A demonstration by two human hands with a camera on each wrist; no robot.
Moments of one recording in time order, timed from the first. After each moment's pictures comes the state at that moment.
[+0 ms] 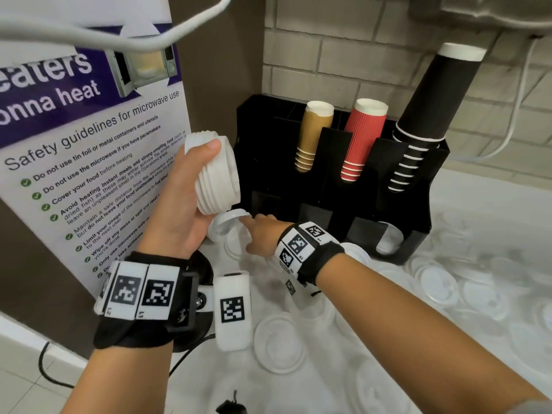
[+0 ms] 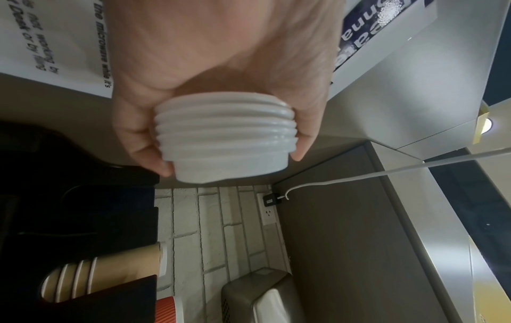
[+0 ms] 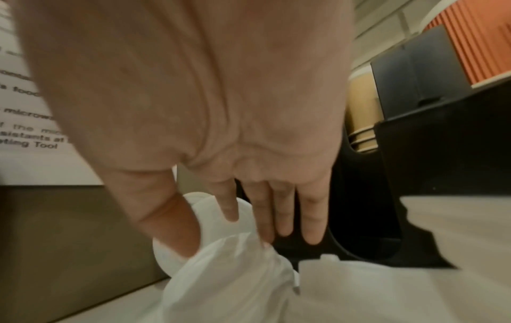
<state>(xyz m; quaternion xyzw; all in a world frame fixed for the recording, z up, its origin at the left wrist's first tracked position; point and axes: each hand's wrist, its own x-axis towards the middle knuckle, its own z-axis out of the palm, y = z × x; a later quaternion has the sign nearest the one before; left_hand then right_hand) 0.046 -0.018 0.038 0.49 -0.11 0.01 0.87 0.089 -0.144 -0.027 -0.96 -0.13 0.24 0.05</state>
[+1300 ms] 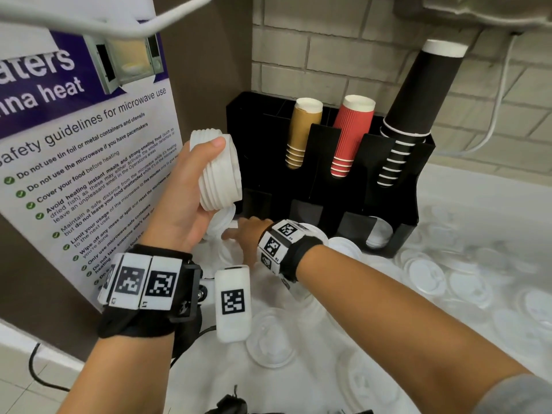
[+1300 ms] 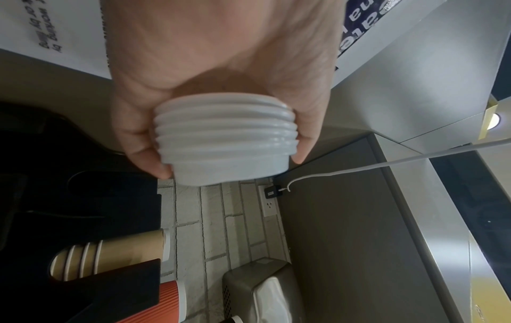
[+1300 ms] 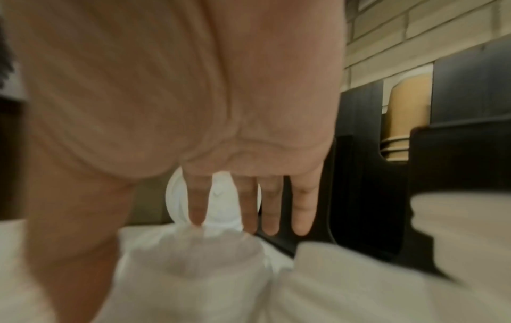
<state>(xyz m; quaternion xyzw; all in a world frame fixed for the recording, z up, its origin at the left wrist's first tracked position) 0.049 -0.029 0.038 0.51 -0.10 -0.02 0.85 0.113 -0.139 -0.068 -0.95 -0.22 0.22 -0.09</state>
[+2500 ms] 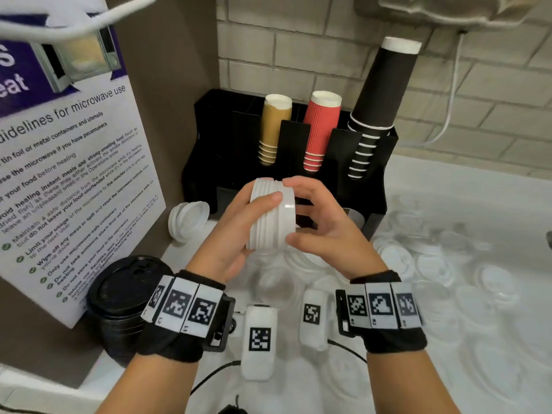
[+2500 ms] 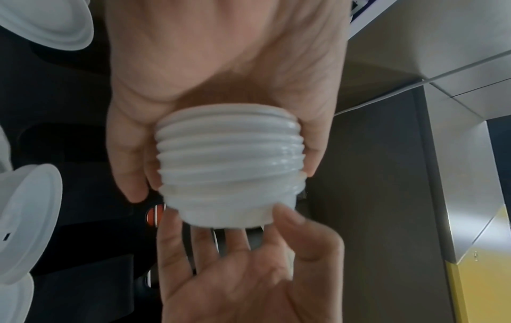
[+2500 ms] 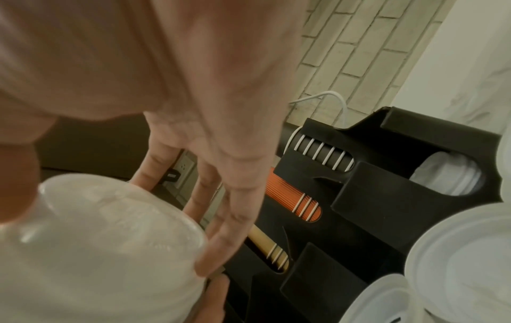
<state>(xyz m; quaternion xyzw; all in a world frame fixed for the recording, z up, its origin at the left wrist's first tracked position) 0.022 -0.090 -0.002 0.56 -0.14 -0.20 0.79 -0.022 -0.250 0.006 -0.75 -0.15 -0.04 0.64</state>
